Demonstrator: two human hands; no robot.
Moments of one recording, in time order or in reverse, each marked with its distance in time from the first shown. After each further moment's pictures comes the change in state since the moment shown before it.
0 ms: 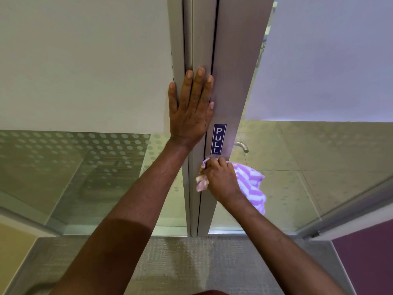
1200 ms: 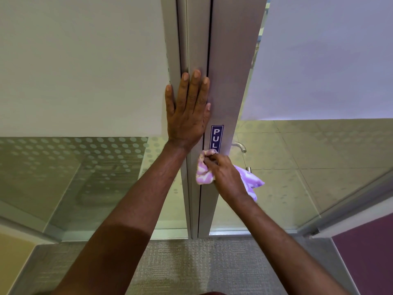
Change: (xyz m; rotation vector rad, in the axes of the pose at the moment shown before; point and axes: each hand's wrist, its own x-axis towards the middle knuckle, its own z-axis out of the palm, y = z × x) left_hand 0.002 0.002 -0.007 -0.016 -0.011 -0.006; right_hand -0.004 0.012 -0.002 0.471 0.356 -0.032
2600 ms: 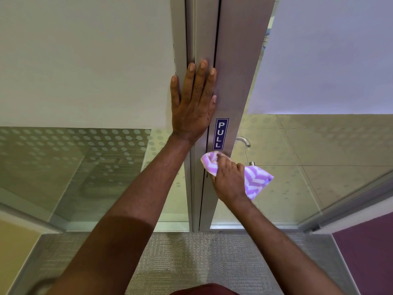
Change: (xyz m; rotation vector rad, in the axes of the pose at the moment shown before) left_hand 0.000 -0.002 0.003 0.022 0.013 0.005; right_hand -0.020 -0.003 0.026 -0.363 -0.186 0.308
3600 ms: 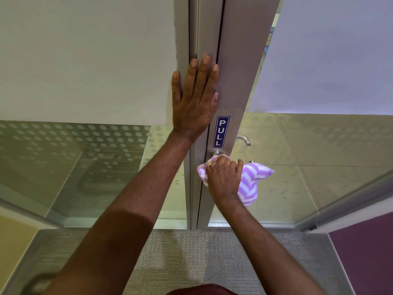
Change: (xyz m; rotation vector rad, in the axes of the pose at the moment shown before) left_hand 0.000 0.001 -0.002 -0.005 -0.011 -0.006; right_hand -0.004 -0.025 0.003 -0.259 0.096 0.141
